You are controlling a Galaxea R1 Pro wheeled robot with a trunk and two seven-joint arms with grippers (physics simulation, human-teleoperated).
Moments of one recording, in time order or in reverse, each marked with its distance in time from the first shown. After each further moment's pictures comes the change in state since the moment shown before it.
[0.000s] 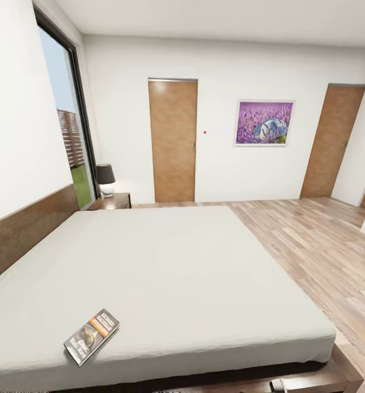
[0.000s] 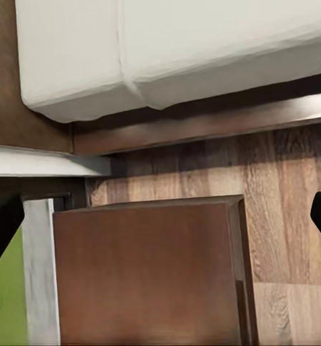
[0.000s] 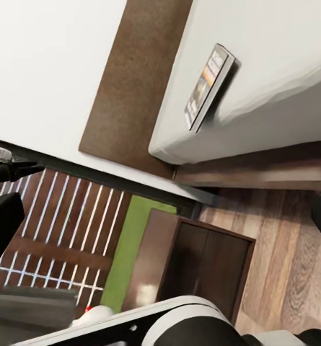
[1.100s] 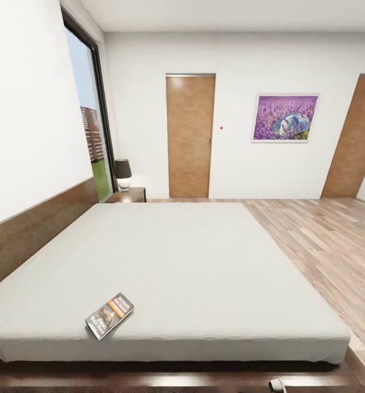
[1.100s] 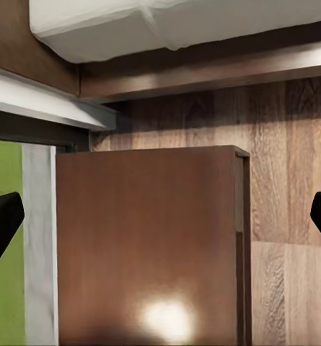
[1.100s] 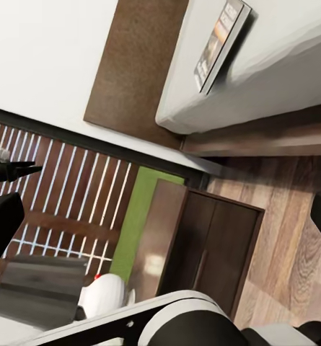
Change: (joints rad) left arm 0.000 0.000 0.000 0.000 0.001 0.008 0.000; right arm 0.000 0.003 0.003 0.000 0.000 0.000 -0.008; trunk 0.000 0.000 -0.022
